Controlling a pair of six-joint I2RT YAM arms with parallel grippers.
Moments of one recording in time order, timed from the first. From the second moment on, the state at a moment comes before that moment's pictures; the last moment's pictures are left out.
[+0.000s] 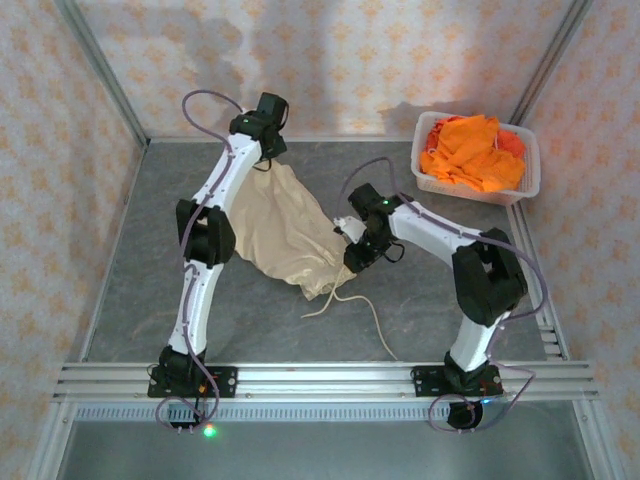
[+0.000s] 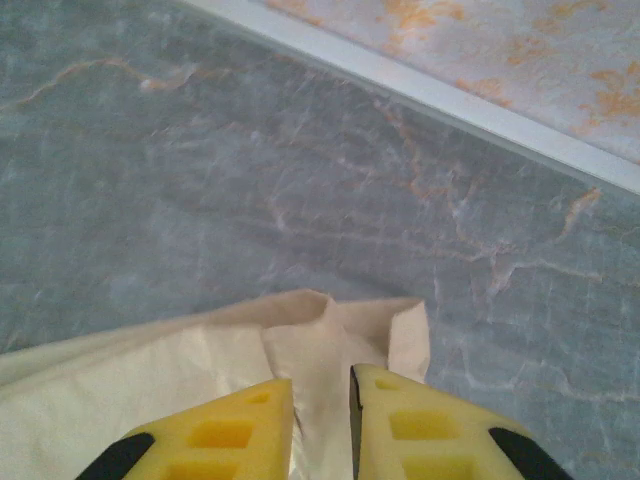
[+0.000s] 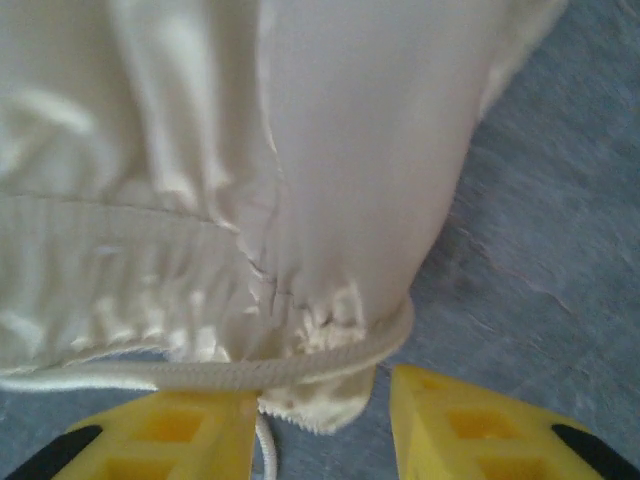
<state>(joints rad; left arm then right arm) -0.23 2.49 2.58 -1.07 -0.31 -0.65 0.55 1.78 1.28 -0.91 -0.23 -0.18</state>
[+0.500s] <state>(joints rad) -0.19 1.77 1.87 -0.81 -0.17 -0.66 0.69 1.35 1.14 -0.49 -0.37 0.26</state>
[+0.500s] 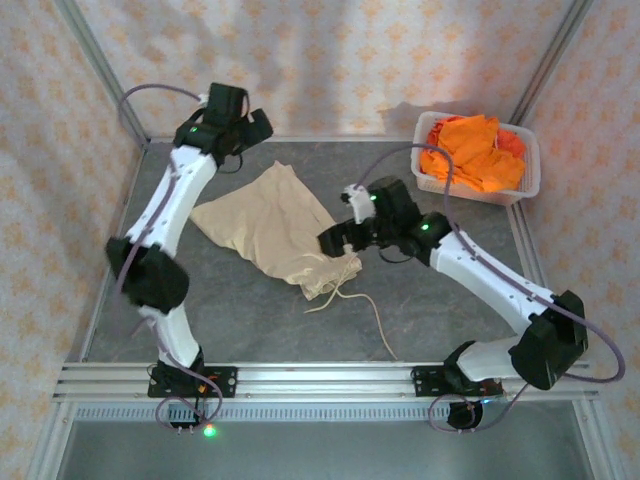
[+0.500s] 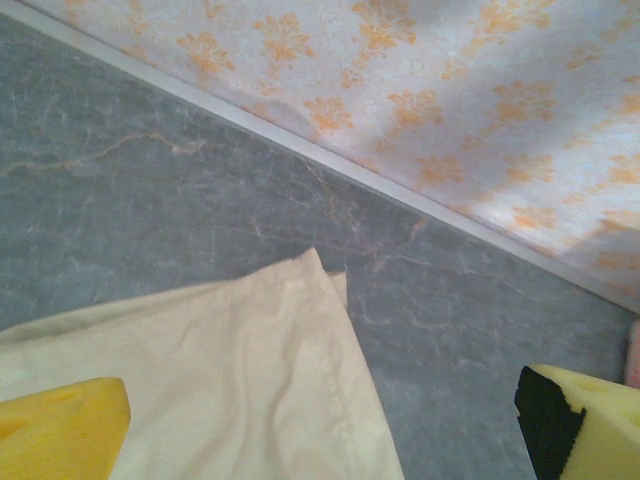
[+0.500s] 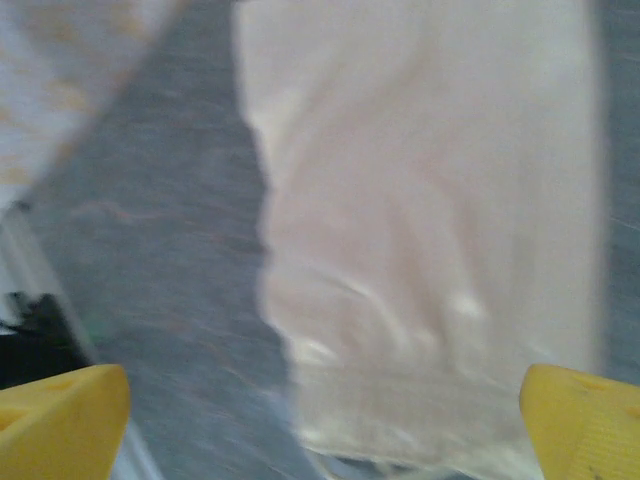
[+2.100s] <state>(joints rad) -0.16 0.83 0.50 -0.27 0.07 -0.89 0.65 1.37 1.01 -0.55 -0.46 0.29</state>
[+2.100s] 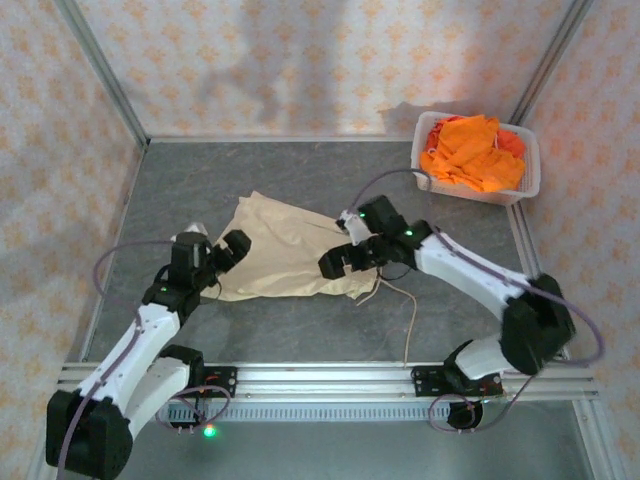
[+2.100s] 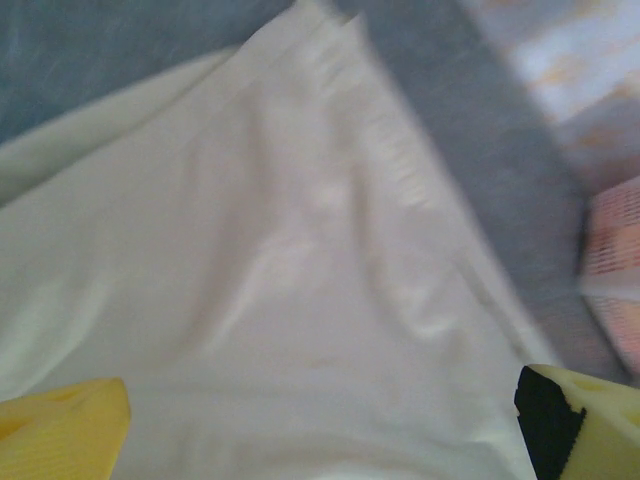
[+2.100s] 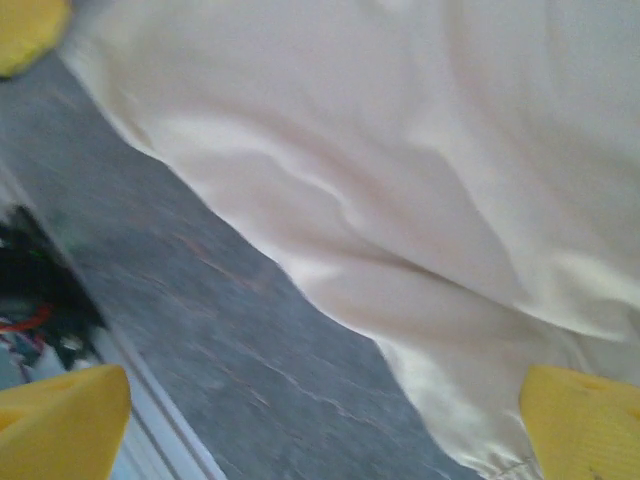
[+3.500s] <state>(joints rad) -0.22 0.95 0.45 -0.19 0.14 -0.93 0.51 1.45 1.00 -0.63 -0.27 0.52</state>
